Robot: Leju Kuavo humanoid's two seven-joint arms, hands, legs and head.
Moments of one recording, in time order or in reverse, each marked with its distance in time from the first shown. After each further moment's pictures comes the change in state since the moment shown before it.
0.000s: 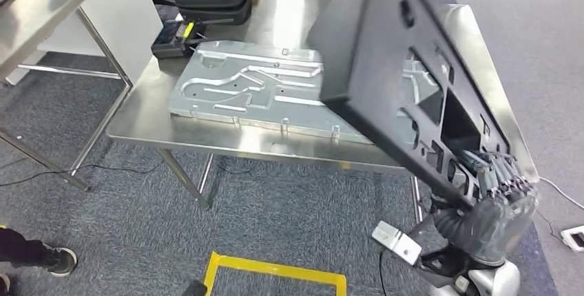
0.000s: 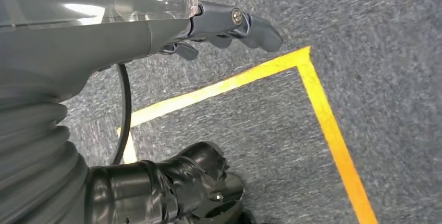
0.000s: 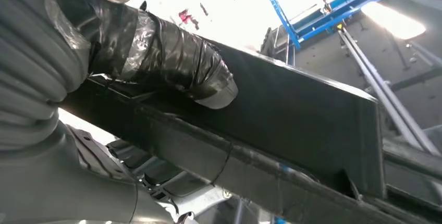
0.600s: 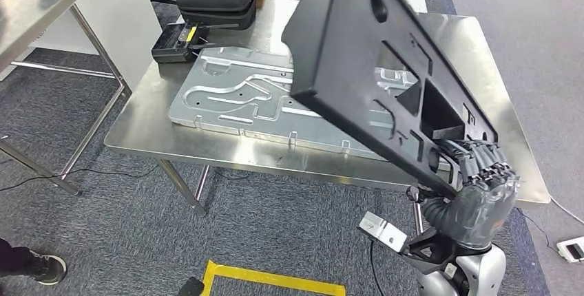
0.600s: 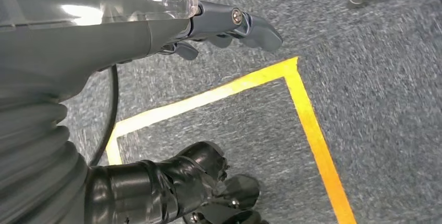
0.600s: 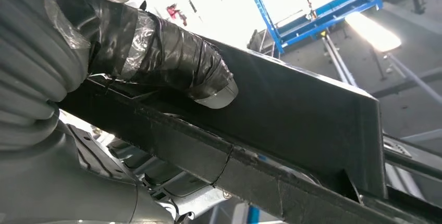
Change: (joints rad) left arm 0.000 0.006 -0.001 0.000 -0.001 -0.004 0.004; right arm -0.058 -0.034 0.043 0.054 0.010 0.000 0.032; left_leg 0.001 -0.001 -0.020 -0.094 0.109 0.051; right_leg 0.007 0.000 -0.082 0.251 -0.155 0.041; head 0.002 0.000
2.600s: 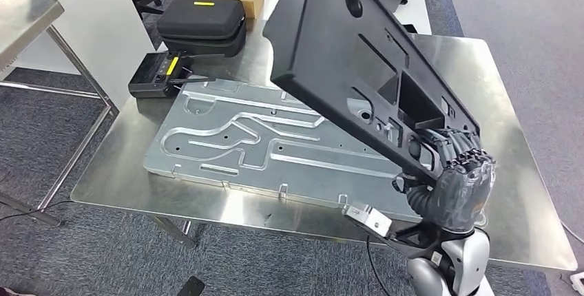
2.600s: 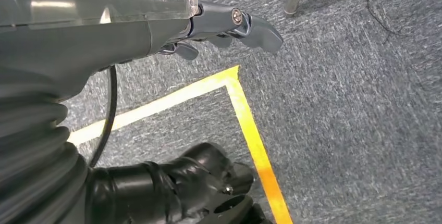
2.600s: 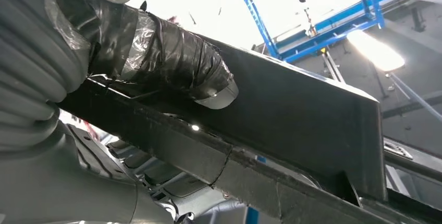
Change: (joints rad) left arm -0.006 -0.001 -0.011 0.000 0.004 -0.049 -0.023; right arm -0.090 -0.043 0.094 0.079 0.065 0.000 0.108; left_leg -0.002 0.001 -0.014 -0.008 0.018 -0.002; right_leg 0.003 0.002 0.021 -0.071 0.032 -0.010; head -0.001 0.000
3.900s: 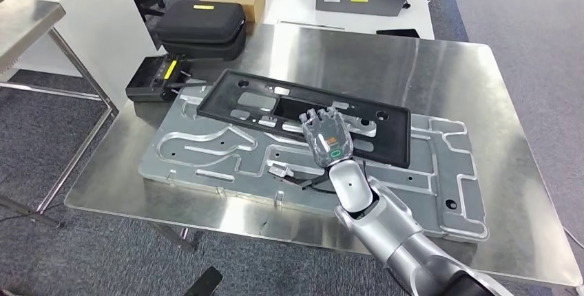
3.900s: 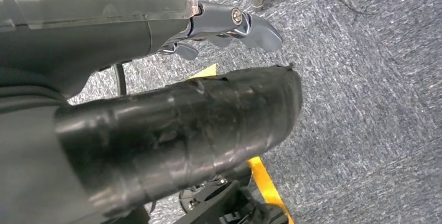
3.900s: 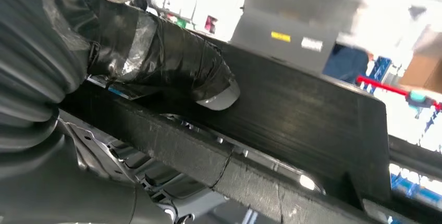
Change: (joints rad) left arm -0.052 -0.020 -0.110 0.000 -0.052 -0.037 0.073; right arm -0.579 0.186 0.442 1.009 0.365 0.286 0.393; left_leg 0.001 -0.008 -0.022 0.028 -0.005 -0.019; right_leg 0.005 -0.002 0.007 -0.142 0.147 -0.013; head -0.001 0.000
